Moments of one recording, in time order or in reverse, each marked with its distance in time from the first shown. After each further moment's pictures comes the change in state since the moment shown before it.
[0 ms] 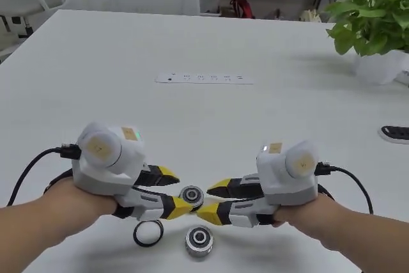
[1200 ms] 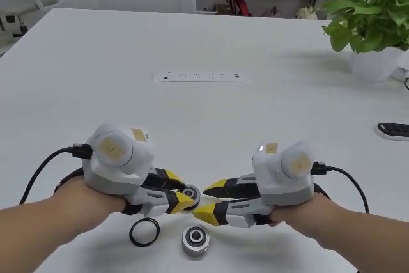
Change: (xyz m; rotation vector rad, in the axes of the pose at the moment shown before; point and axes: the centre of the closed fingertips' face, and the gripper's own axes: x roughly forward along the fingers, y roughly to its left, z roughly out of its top) left arm 0.017 0.000 -0.001 0.017 0.032 -0.001; right arm 0.001 0.001 -0.003 -0.002 -0.001 0.004
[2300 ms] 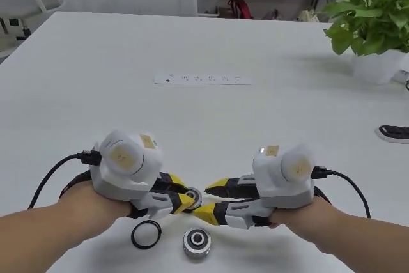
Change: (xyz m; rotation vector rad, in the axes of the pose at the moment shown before) left arm 0.003 0.003 -0.002 0.048 0.024 0.049; right arm 0.002 -0.003 0.005 -0.009 -0.019 -0.036
